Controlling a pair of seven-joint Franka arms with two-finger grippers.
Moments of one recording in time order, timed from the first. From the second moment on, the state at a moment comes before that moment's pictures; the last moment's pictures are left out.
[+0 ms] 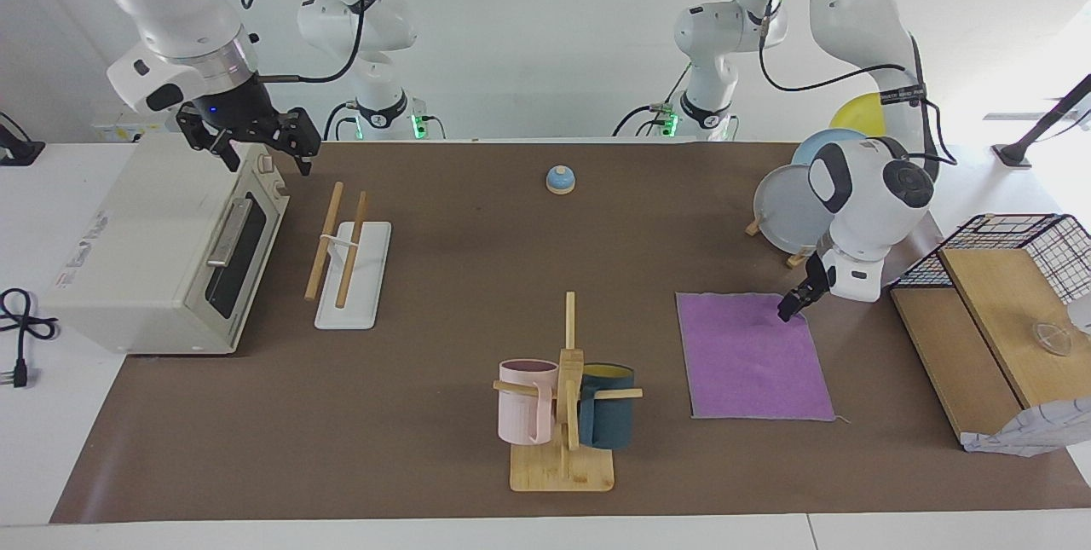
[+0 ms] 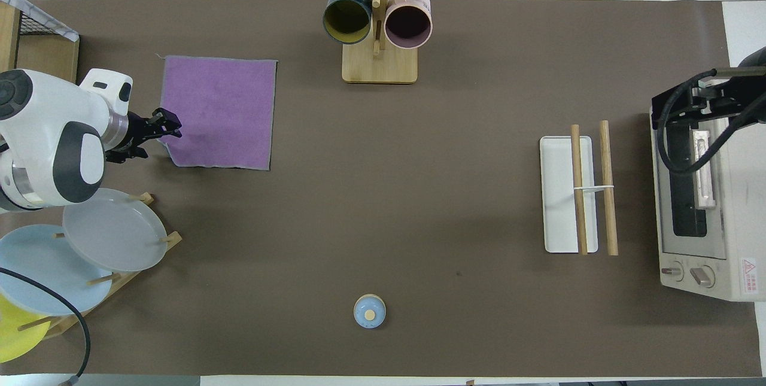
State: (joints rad) left arm 0.05 0.29 -0.06 -2.00 -0.03 2.31 -0.47; right arm -0.03 0.10 0.09 -1.39 -0.06 1.43 0.10
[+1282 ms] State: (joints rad) left arm 0.05 0.29 -0.06 -2.02 -0.03 2.26 -0.48; right arm -0.03 0.10 0.09 -1.39 -0.06 1.46 0.10
